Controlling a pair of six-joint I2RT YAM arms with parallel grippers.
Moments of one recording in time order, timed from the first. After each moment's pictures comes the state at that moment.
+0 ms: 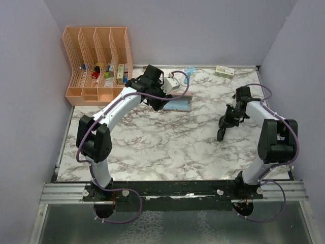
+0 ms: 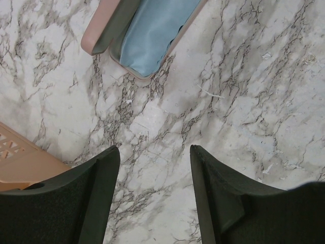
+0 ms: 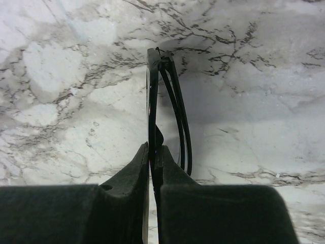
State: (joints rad) left arm -0.53 1.82 1.65 -0.76 0.19 0.45; right arm -0.03 1.69 1.07 -0.65 -0.21 0.33
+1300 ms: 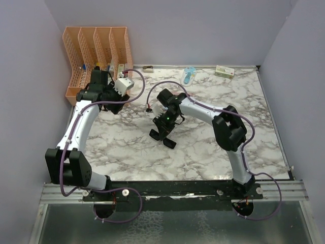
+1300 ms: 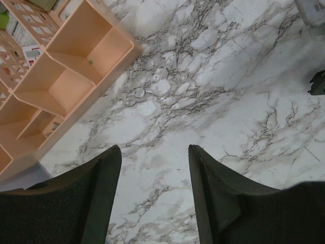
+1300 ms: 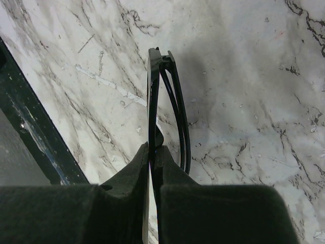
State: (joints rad) left arm -0.10 1.43 1.34 -0.80 0.25 0.62; right arm 0.74 2.14 1.69 -0.85 -0.56 -0.18
